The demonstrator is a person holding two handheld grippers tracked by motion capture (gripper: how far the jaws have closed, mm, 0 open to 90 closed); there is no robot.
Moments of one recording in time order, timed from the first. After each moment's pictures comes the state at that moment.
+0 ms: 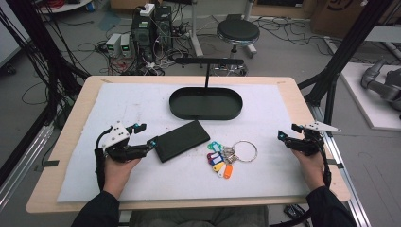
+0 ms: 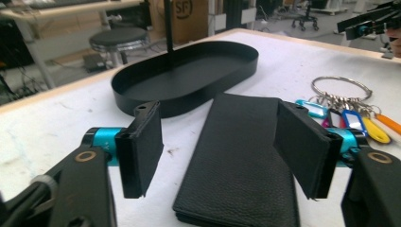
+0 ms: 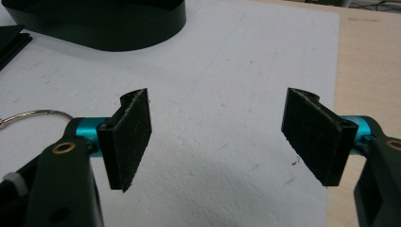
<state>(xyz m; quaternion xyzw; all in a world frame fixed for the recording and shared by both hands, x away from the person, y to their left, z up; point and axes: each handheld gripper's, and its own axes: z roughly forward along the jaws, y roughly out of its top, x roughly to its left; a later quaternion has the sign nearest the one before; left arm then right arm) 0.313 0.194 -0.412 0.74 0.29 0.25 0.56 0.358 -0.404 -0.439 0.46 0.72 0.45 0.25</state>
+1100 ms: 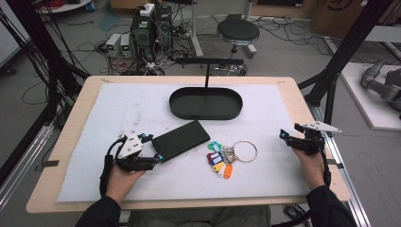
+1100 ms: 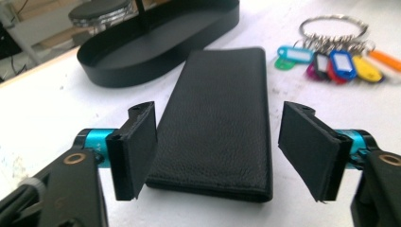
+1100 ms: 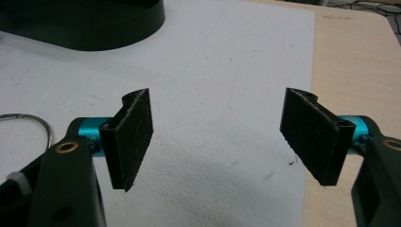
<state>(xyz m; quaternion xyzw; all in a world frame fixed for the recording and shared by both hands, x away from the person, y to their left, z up) 0.296 0.169 -0.428 0.80 0.26 0.26 0.48 0.360 -0.407 -0.440 0.48 0.71 0.43 0.28</state>
